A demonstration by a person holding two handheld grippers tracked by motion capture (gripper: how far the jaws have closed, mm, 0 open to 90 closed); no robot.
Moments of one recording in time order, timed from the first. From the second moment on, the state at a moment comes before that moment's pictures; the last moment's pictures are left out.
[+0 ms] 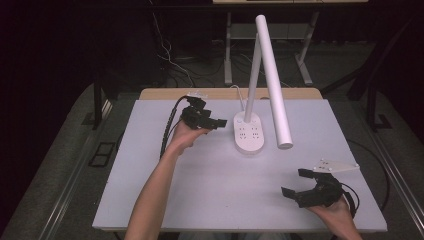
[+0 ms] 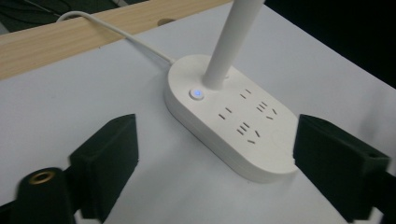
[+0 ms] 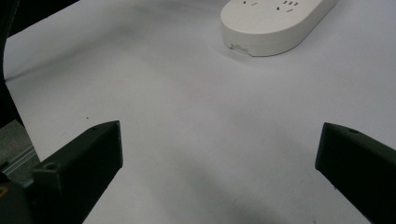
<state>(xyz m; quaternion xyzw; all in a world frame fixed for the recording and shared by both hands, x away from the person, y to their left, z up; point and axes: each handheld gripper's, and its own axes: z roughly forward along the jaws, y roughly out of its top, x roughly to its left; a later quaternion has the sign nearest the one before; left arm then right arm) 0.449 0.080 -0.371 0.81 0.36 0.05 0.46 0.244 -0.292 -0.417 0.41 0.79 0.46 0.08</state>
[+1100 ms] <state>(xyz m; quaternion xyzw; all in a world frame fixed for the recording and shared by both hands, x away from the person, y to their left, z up) 0.345 0.144 -0.371 0.79 0.34 0.07 0.50 0.243 -0.290 -0.416 0.41 0.79 0.46 0.08</state>
